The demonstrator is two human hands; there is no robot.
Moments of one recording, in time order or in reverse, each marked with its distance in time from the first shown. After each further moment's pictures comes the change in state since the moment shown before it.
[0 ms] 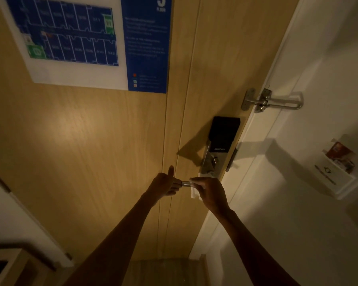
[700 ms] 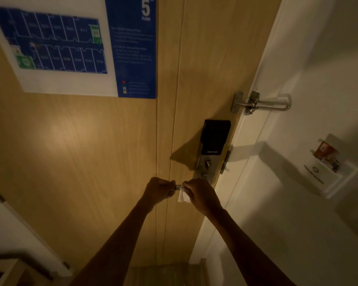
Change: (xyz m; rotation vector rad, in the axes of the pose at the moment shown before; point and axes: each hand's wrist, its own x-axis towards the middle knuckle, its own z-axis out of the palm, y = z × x) left_hand 0.007 -0.011 0.005 0.004 0.077 0.115; right_hand 0.005 0.001 -0.001 -0.127 -0.090 -0.132
